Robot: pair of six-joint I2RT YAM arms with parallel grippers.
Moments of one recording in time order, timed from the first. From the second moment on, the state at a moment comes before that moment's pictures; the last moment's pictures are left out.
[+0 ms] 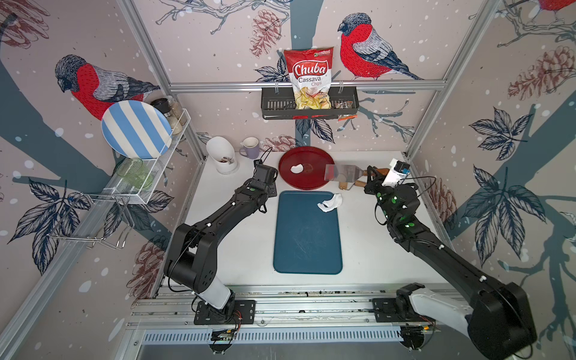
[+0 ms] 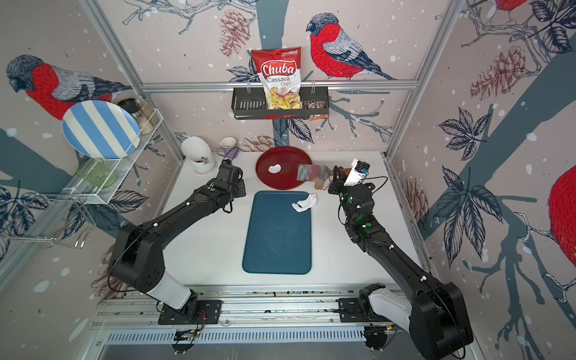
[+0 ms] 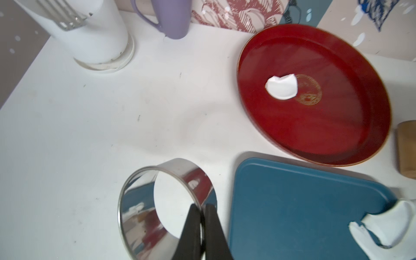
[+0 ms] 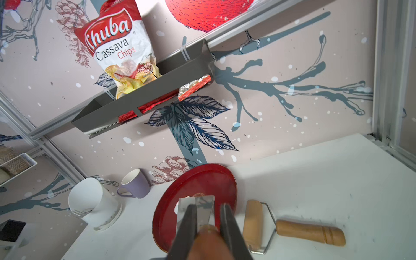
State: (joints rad) left arm -0.39 1.60 1.15 -0.37 -0.33 -0.43; right arm 0.38 1.07 0.66 0.42 0.17 0.40
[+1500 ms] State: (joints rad) left arm -0.26 1.69 1.14 -0.38 -0.25 -0.47; right arm 0.00 0.93 0.32 0.23 0.07 0.74
